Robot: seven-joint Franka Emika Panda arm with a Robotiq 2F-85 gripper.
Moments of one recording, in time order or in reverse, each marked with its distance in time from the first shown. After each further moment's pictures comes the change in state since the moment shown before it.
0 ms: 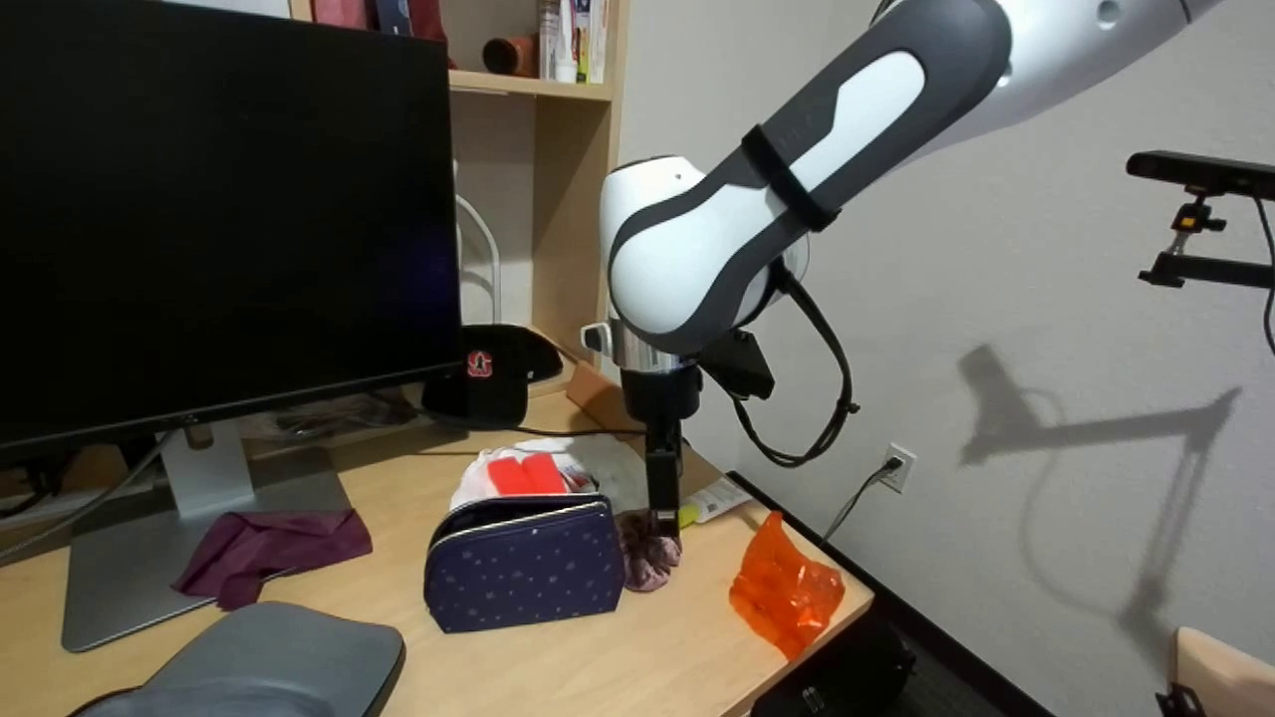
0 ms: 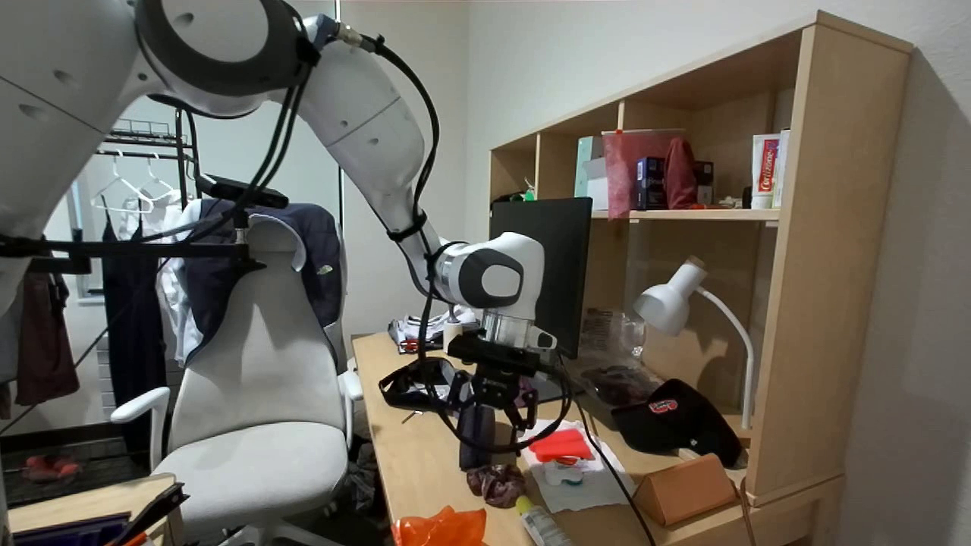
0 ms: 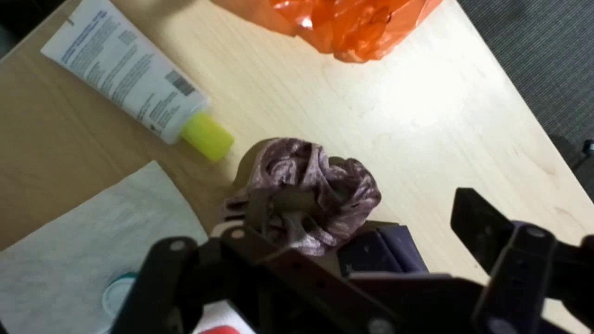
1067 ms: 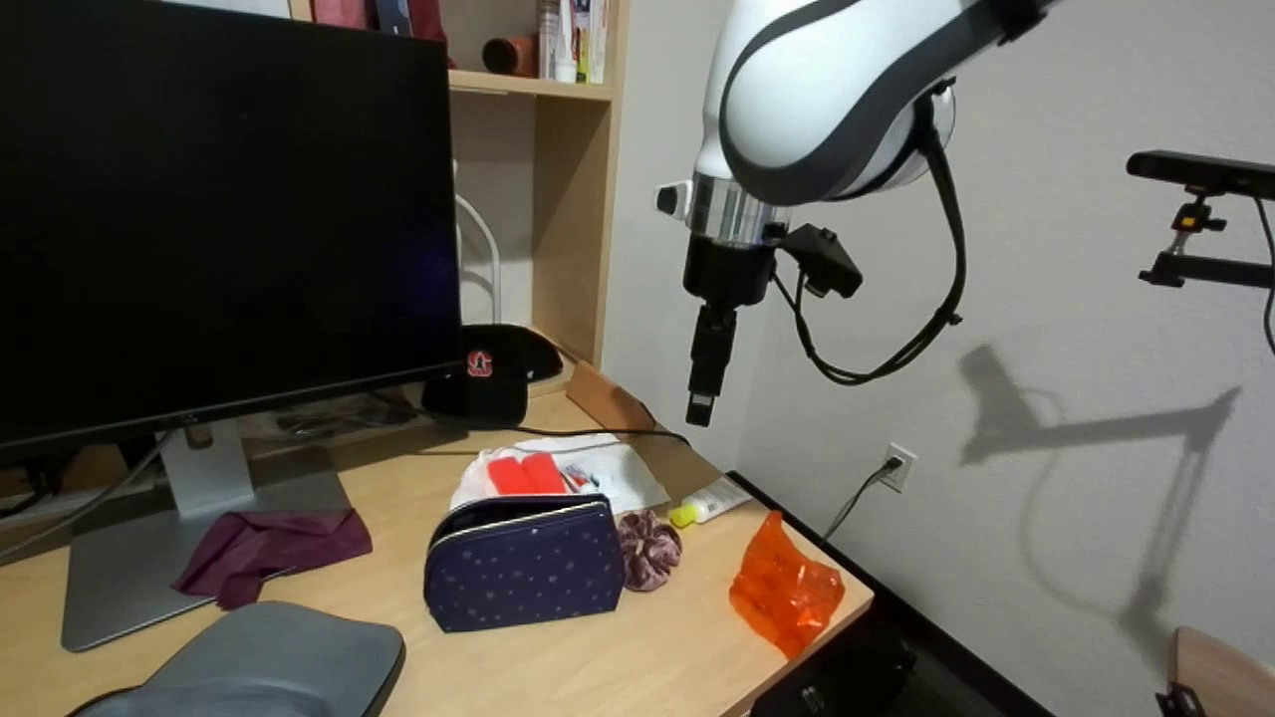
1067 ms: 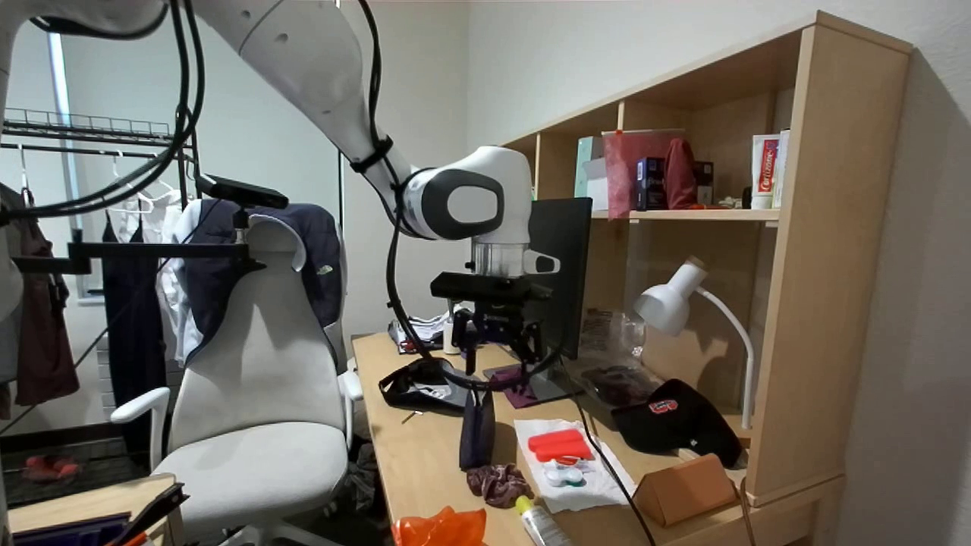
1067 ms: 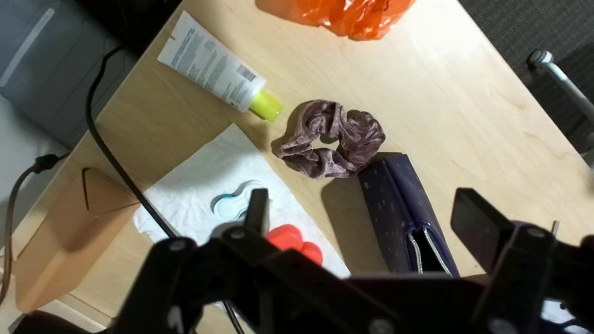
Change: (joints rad) arm -0.048 -0.343 -0.021 -0.214 0.093 0.100 -0.006
